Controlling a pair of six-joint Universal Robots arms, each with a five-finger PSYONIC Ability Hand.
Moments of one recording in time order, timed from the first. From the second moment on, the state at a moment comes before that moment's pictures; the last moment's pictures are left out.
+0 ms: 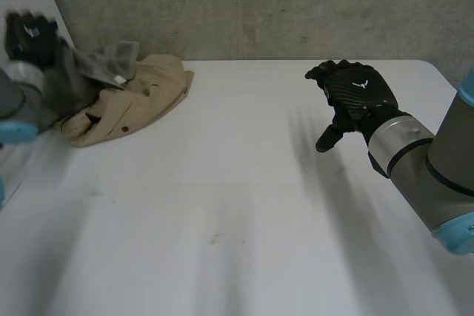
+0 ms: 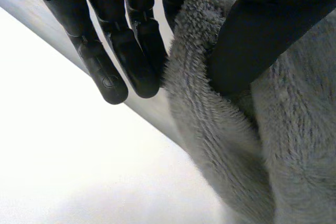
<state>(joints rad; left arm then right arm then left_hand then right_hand) 4.75 -2.67 -0.46 3.47 -1.40 3.67 1.98 -1.28 1.52 -0.15 1.43 2.99 1.10 1.19 1.19 1.20 0.95 0.20 0.22 0.21 0.24 0.07</state>
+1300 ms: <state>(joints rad) 4.26 -1.78 -1.74 3.16 -1.66 3.27 1.97 -1.21 1.50 0.04 1.33 2.34 0.28 0.27 0.27 0.27 0.08 0.20 0.22 0.21 0.24 0.07</state>
